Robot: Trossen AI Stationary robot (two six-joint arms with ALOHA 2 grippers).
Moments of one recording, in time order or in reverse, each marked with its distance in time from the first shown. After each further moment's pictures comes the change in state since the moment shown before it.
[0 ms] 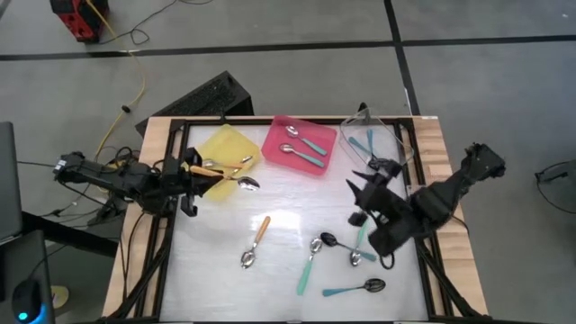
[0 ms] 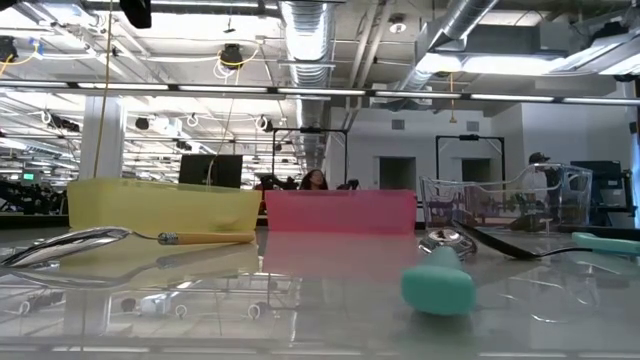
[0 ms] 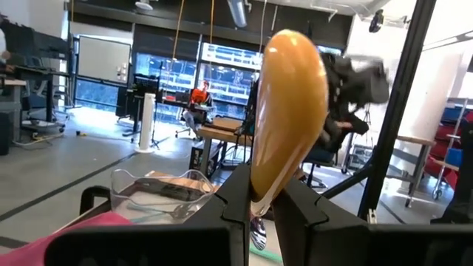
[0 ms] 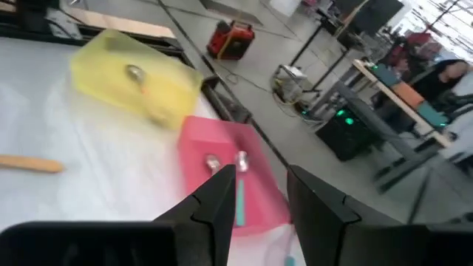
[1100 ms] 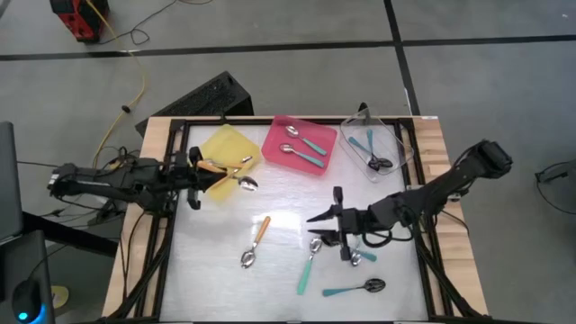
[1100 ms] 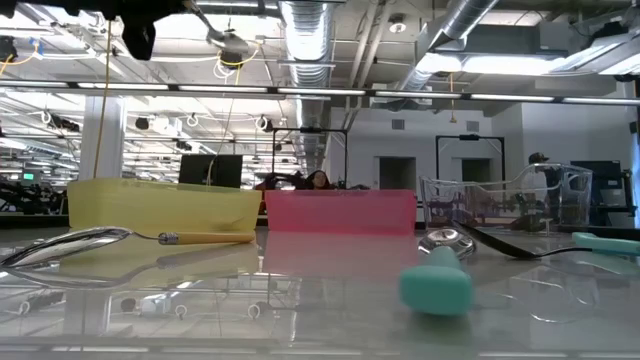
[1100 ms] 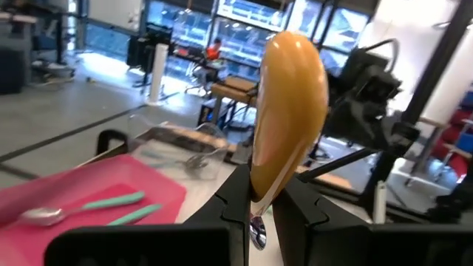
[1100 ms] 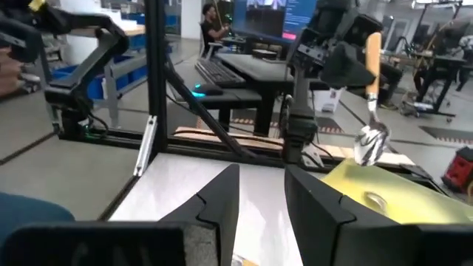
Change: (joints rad) left arm 0.194 -0.039 0.001 -0.224 0.160 -0.163; right arm -0.162 -0.109 -0.678 1.754 -0.844 -0.753
